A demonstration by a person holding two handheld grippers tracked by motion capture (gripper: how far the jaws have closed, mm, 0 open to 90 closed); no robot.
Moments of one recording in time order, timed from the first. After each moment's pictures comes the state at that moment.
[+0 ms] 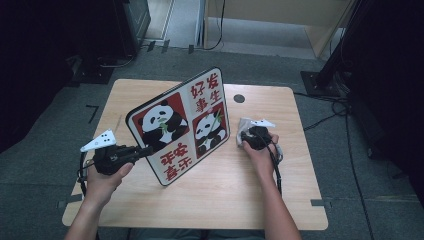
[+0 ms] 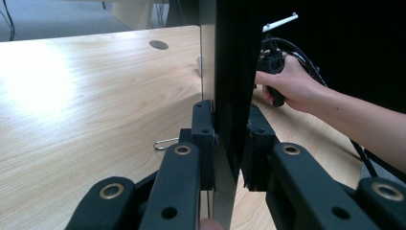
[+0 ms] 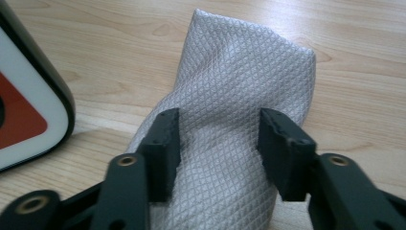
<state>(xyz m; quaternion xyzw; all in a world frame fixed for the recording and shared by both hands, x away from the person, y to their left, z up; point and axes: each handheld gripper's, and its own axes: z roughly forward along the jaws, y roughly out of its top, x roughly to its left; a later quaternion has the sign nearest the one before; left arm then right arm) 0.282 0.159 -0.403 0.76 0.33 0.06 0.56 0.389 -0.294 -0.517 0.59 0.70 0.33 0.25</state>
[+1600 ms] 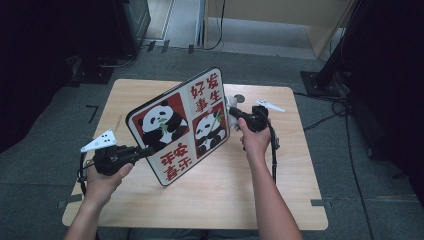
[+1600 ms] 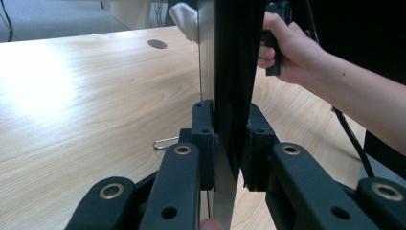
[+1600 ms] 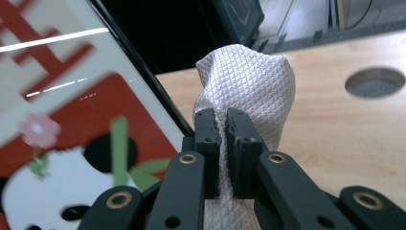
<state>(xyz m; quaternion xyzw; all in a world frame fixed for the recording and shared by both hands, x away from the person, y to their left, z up) 0.282 0.159 -0.403 0.76 0.33 0.06 0.56 0.409 -0.275 -0.443 0.56 0.60 0.57 0.10</state>
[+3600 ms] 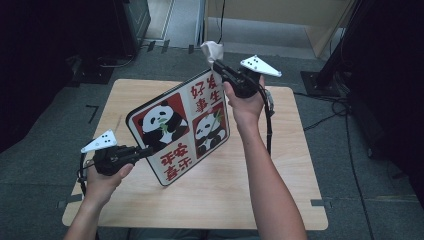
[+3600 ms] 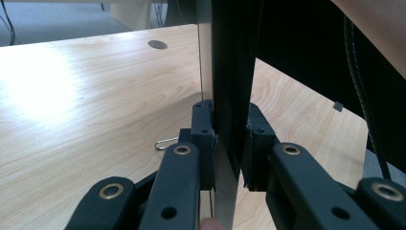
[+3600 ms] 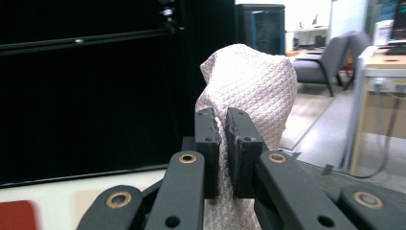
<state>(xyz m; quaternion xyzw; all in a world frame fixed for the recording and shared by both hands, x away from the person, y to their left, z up) 0.281 0.159 -0.403 0.76 0.32 0.06 0.56 0.414 -0.217 -0.298 0.36 0.62 0.65 0.24</state>
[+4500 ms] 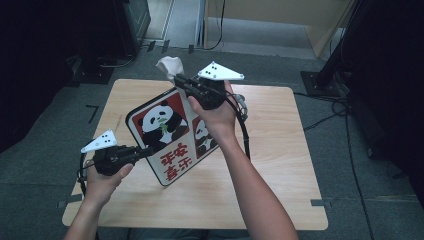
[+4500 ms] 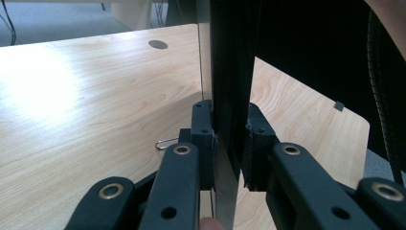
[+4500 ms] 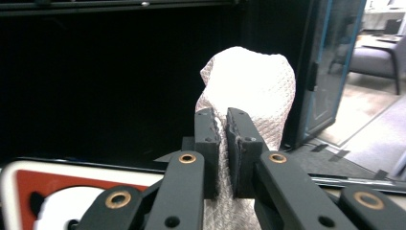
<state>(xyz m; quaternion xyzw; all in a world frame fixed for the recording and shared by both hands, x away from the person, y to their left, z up) 0.281 0.159 -0.403 0.76 0.32 0.07 0.56 0.375 -0.135 -0.284 0.29 0.70 0.63 0.19</state>
